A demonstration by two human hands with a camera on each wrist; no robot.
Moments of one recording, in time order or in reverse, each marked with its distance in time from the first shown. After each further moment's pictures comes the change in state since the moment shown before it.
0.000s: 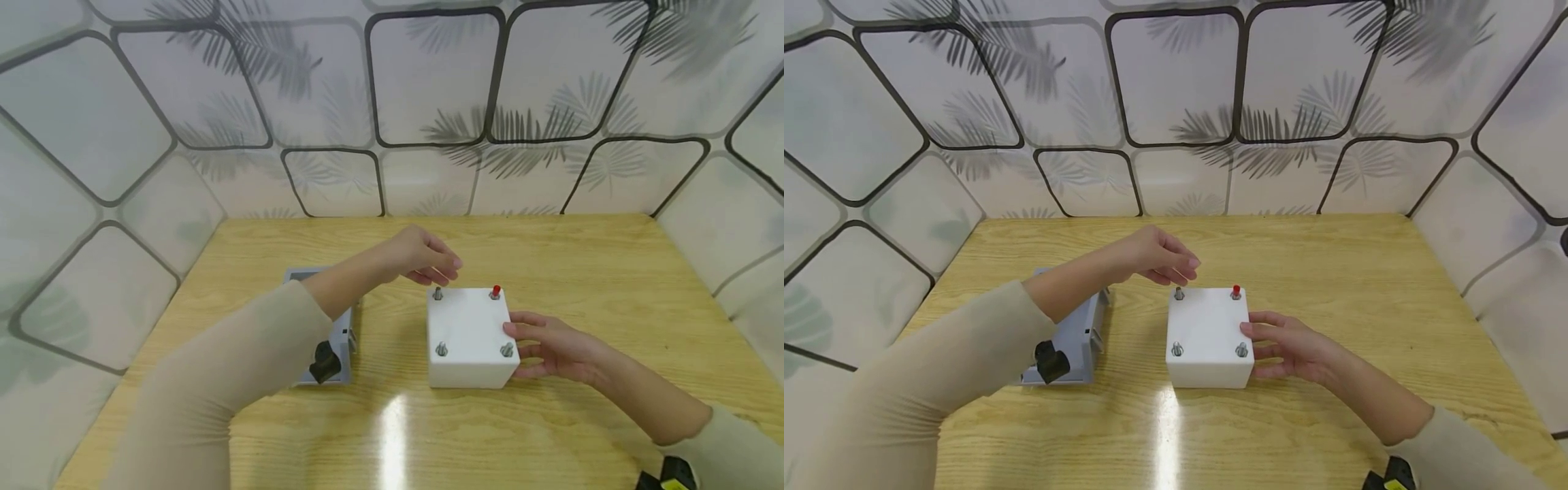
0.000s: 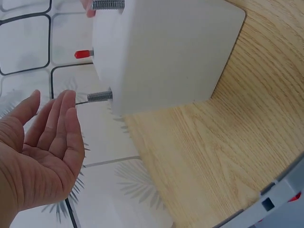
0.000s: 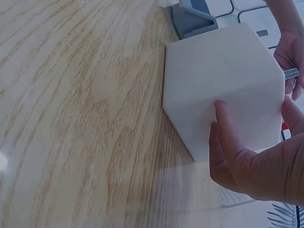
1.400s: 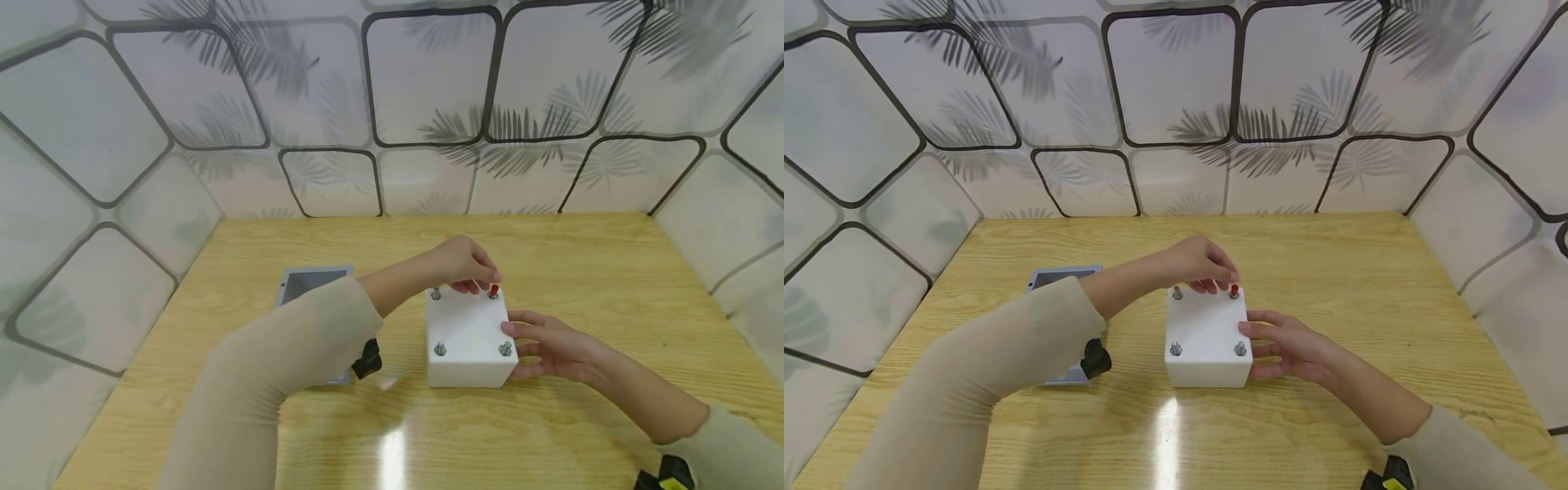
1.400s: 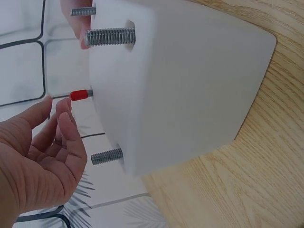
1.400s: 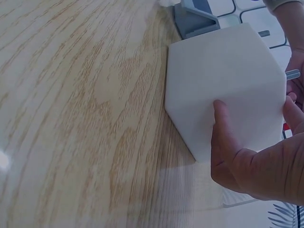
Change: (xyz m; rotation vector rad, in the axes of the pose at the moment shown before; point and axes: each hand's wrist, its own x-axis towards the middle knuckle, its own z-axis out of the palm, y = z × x) left_hand 0.030 0.014 0.048 0.185 -0.053 0.116; right_hand -0.002 0.002 -0.001 0.018 -0.035 -0.026
